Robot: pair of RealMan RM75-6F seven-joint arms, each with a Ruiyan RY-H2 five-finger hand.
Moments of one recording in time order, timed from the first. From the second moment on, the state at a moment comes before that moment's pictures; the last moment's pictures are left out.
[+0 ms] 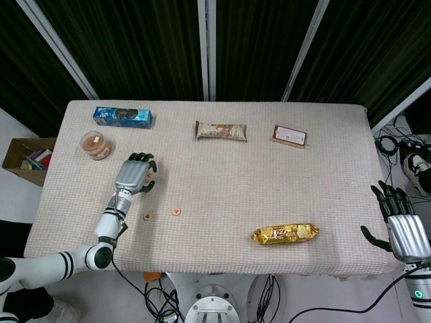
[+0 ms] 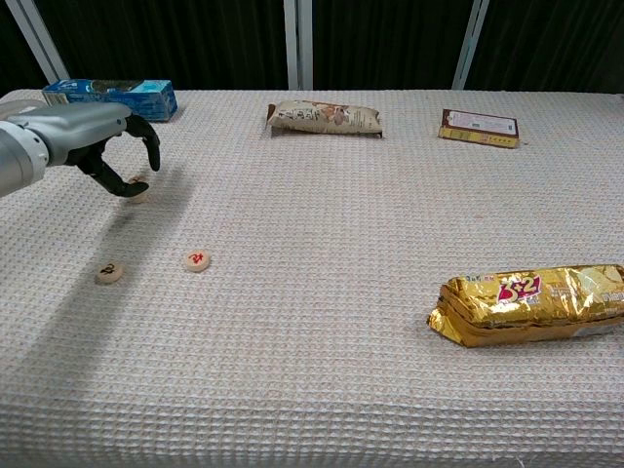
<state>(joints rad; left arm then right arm) -0.74 -1.59 -0.18 -1.37 0.89 0.97 0.44 0.08 -1.13 0.03 -1.49 -1.59 1.52 0.12</state>
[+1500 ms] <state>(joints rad) -0.74 -1.60 -0.16 -1.35 0.85 0.96 0.51 0.08 -1.13 0.03 -1.50 -1.60 1.52 0.12</state>
